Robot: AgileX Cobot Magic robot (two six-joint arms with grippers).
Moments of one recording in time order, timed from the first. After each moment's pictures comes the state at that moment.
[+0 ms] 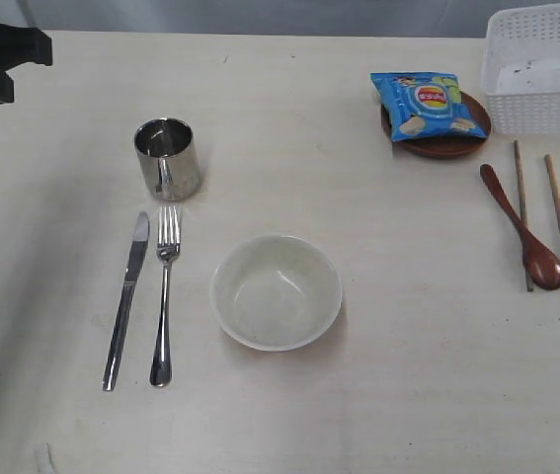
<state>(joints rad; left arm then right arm) -0.23 1.28 -0.92 0.02 0.64 -0.29 -0.32 2.08 -1.87 -0.03 1.08 -0.06</state>
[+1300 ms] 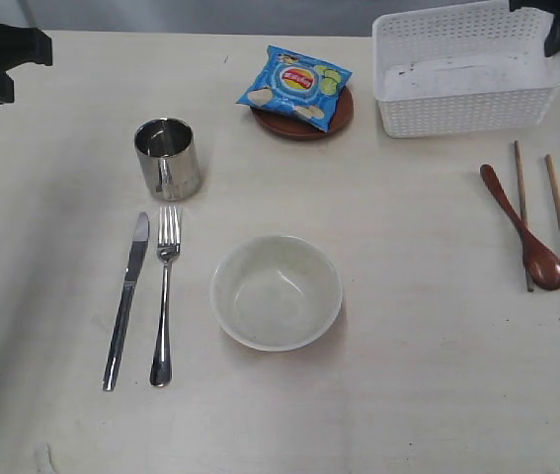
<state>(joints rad) -0.23 1.28 -0.92 0.01 0.64 -0.29 -0.09 2.14 -1.86 0.02 1.00 -0.05</state>
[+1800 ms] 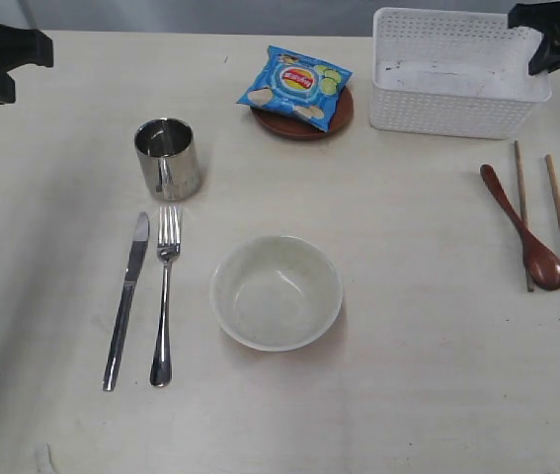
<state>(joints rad) -0.23 1.28 -0.92 0.01 0.64 -0.27 -0.16 2.27 -1.92 0.23 0.95 -0.21</state>
